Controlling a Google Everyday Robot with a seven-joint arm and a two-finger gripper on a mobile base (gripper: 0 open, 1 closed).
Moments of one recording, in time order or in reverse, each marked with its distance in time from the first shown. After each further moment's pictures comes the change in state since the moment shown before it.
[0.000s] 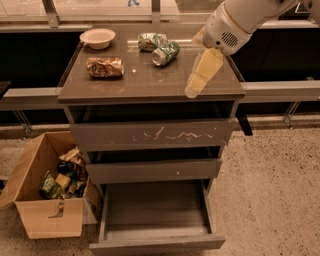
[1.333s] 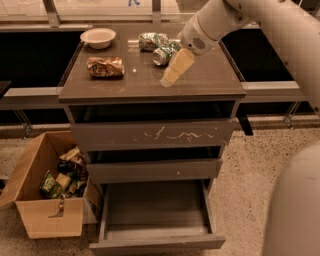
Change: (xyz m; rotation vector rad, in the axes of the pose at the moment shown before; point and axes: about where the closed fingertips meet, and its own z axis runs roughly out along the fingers) arm -0.020 -0.082 0.069 0.116 -0.081 0.041
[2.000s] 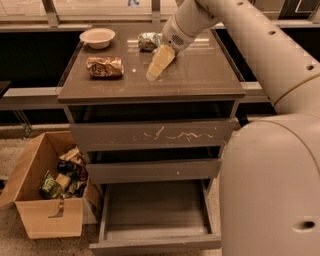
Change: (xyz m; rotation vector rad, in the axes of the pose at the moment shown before) arm -0.029 -0.038 0.051 0.024 0.010 -0.033
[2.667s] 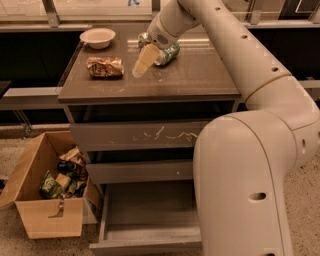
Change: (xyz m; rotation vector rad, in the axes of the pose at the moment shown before) arm -0.037 -0.012 0.044 -0.027 -0.063 -0.036
